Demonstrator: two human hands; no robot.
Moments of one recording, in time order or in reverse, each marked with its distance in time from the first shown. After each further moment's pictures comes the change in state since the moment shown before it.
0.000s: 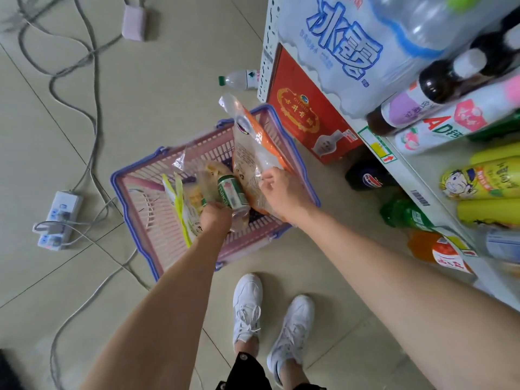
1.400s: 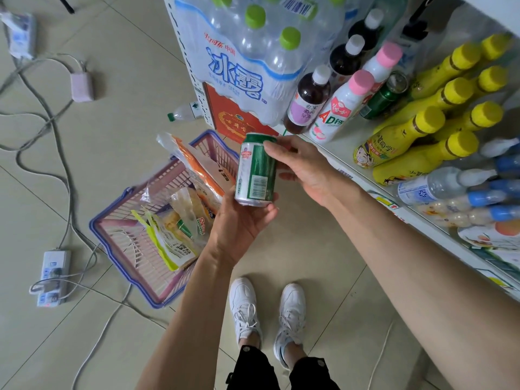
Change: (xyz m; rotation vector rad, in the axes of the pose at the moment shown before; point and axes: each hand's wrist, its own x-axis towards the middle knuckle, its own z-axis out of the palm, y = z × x) left_hand -0.193 0.085 0.009 -0.969 -0.880 0.080; right_hand -0.099 0.025 -0.160 0.984 0.099 0.091
